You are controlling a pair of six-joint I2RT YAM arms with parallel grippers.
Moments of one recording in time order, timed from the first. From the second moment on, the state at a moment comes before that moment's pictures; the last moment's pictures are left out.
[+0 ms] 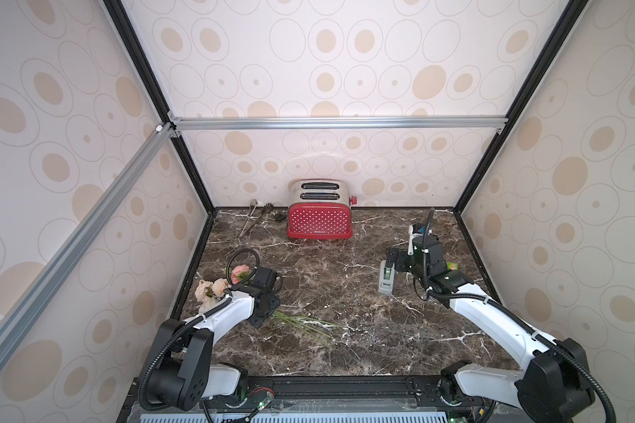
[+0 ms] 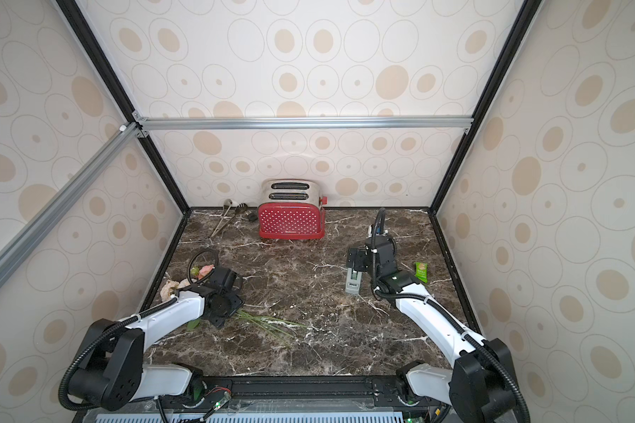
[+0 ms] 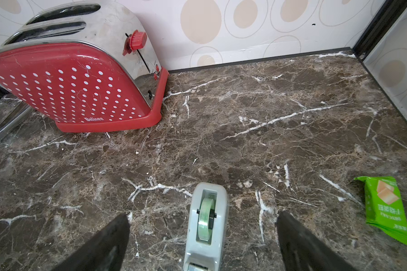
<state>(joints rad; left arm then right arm) -0.30 1.35 0.63 -0.59 -0.13 -1.17 0.39 1.22 0.85 -0.20 0.23 0.33</state>
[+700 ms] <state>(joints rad) -0.29 1.48 0.71 -0.55 -0.19 -1.08 0.39 1.19 0.84 -0.21 0.24 0.33</state>
